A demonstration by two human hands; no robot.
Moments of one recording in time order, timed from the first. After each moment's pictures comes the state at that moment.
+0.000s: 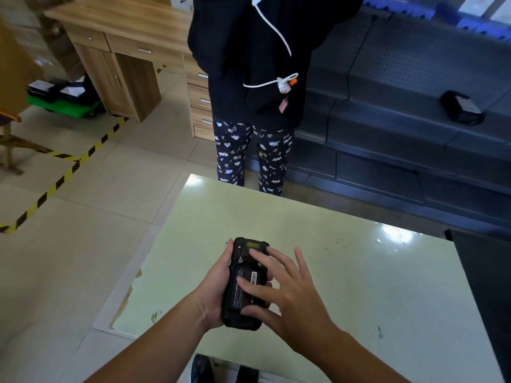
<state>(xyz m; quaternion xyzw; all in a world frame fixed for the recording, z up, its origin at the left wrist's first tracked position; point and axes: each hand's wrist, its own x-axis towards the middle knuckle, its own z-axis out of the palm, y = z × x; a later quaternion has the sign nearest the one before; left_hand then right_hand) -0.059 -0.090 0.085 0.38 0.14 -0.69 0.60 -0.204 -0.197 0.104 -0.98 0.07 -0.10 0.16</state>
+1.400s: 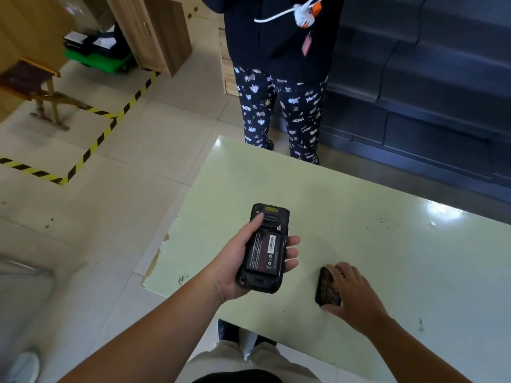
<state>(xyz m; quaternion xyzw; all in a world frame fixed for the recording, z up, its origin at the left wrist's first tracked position) -0.045 -0.091 0.077 0.35 0.15 -0.63 0.68 -0.271 -0.287 -0.060 -0.95 0.20 0.19 0.13</state>
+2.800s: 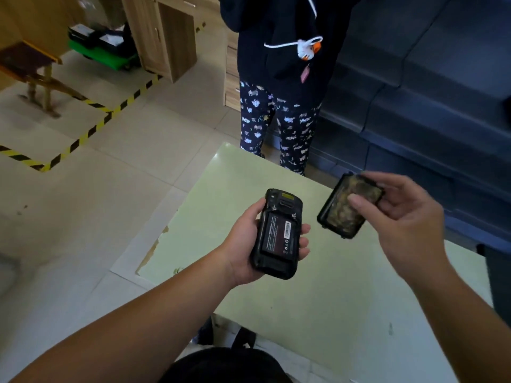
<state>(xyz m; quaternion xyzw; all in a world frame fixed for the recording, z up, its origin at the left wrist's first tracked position) -0.049 -0.082 0.142 0.29 0.15 -0.63 0.71 -0.171 -0.258 0.207 -0.77 0.25 -0.26 0.52</state>
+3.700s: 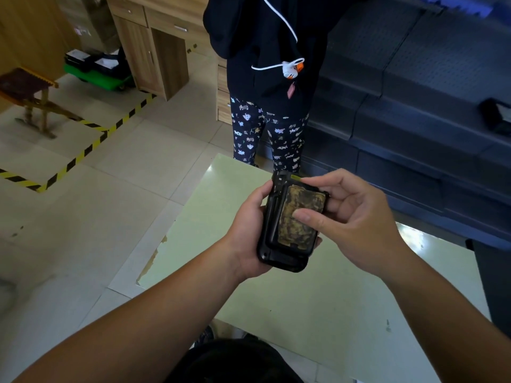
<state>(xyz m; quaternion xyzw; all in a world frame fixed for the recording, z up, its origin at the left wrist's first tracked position) -0.059 -0.086 0.196 0.32 0.07 -0.62 0.71 -0.163 -0.210 0.241 -0.76 0.13 -0.16 0.62</state>
